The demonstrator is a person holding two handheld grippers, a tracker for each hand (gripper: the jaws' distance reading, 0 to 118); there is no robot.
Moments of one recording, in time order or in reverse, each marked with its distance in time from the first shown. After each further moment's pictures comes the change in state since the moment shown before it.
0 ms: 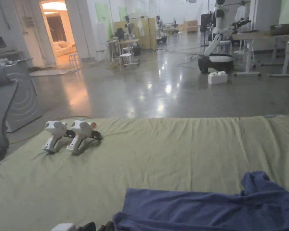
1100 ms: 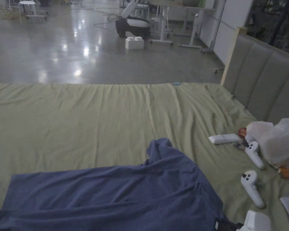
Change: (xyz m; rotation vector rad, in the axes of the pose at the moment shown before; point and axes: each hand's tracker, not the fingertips) left arm -0.017 -0.080 -0.202 -0.449 0.252 -0.265; right arm 0.159 -0.118 -0.184 -0.477 -0.270 -0.281
